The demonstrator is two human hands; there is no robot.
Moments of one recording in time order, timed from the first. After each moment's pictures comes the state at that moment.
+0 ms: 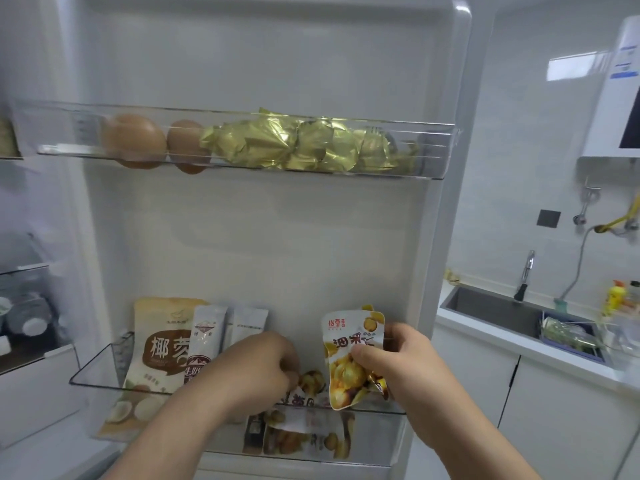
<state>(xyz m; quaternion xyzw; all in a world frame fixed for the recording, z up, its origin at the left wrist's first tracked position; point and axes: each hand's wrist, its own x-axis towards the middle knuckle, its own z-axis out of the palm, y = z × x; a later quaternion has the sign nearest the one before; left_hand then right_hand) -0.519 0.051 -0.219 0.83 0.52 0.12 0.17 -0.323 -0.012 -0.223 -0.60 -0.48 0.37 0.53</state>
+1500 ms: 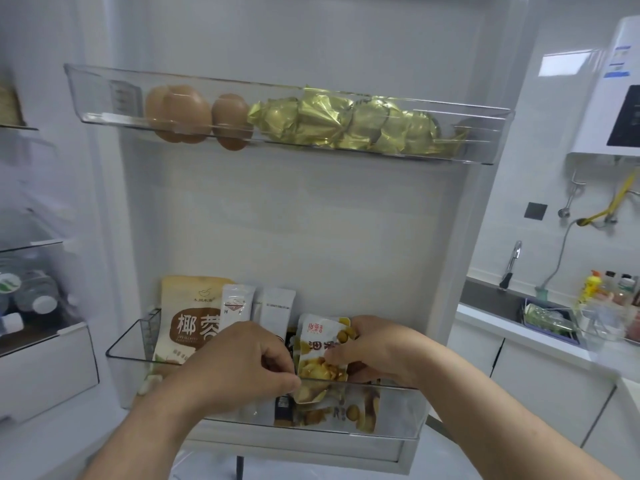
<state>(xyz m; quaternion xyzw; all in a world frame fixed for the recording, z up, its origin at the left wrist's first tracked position) -0.587 0.032 -0.225 0.83 0.43 0.22 0.28 -0.364 0.029 -0.226 -0.66 -0.56 0.44 0.25</state>
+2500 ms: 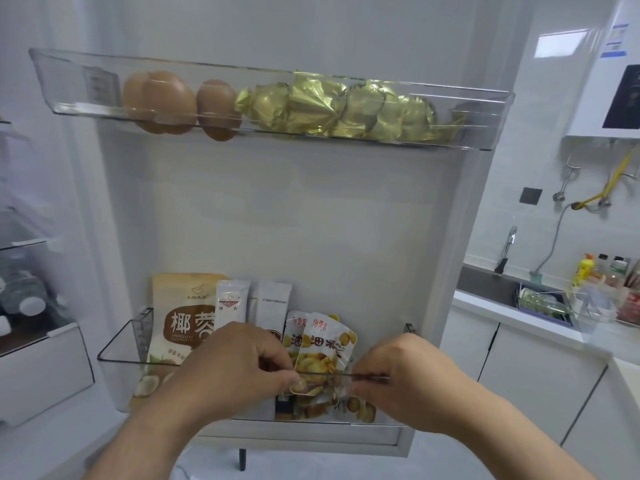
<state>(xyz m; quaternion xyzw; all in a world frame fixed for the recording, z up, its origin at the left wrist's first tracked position) -0.586 0.034 -0.232 0.84 0.44 0.23 0.23 -0.342 -0.026 -0.241 -0.55 -0.82 -0.02 0.19</state>
